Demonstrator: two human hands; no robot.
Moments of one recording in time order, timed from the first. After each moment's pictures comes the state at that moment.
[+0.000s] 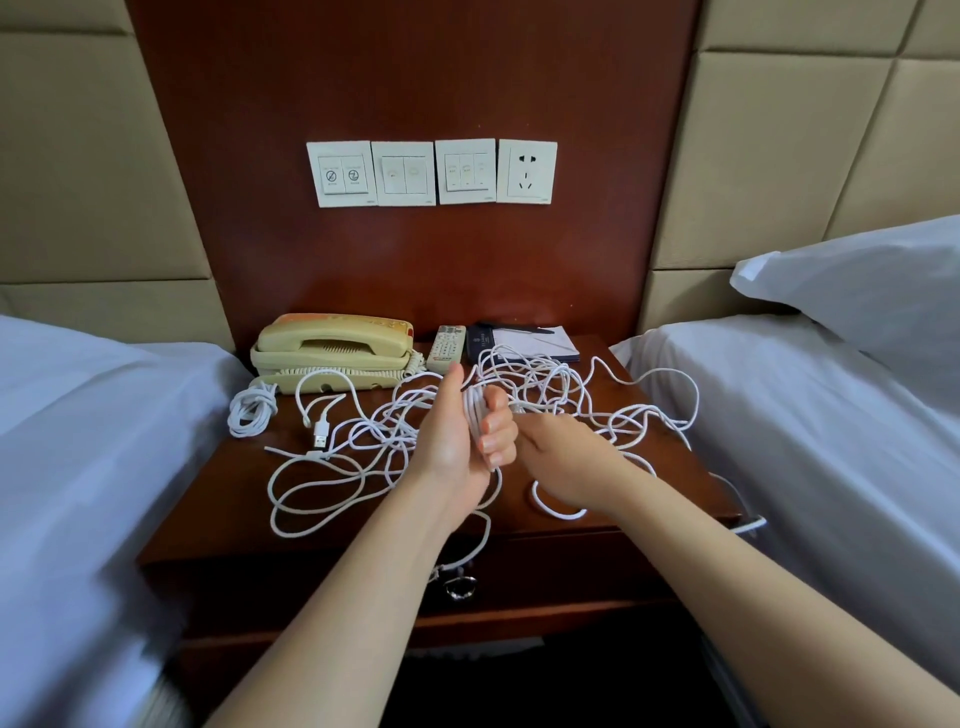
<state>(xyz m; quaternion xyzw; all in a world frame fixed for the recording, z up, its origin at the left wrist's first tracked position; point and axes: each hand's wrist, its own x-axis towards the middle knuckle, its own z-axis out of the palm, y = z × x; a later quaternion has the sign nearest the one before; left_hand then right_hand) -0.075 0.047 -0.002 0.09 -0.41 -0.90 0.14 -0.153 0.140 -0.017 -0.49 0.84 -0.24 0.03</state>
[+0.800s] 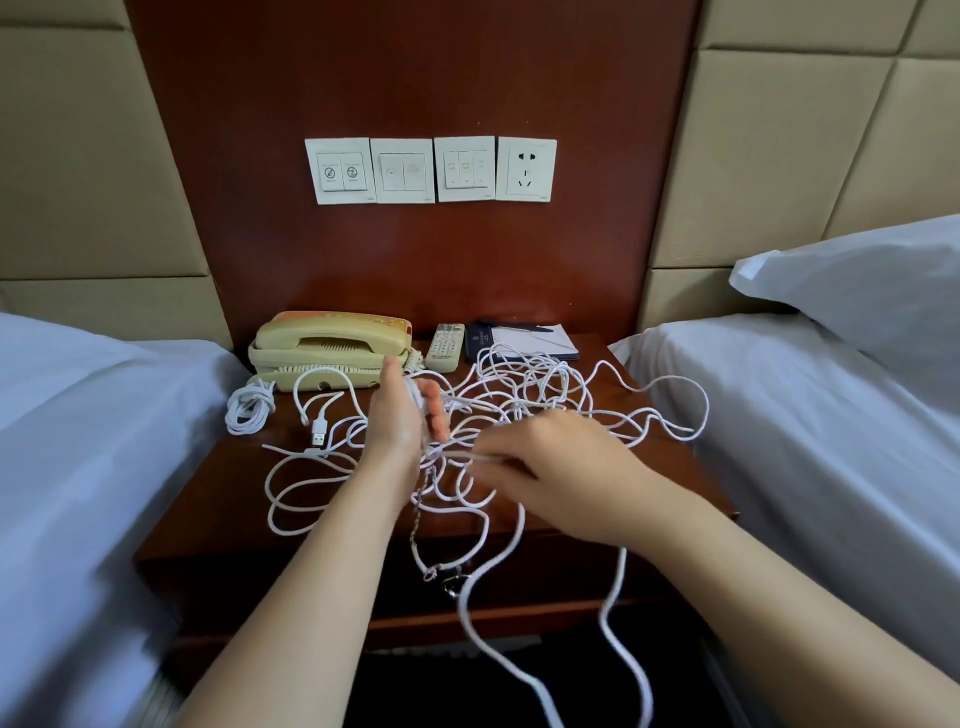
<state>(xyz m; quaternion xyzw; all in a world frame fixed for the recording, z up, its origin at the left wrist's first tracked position) -0.078 0.003 -0.008 0.25 -0.50 -0.78 0.28 -0.111 0.160 0.016 -0.63 0.75 -0.17 -0.11</state>
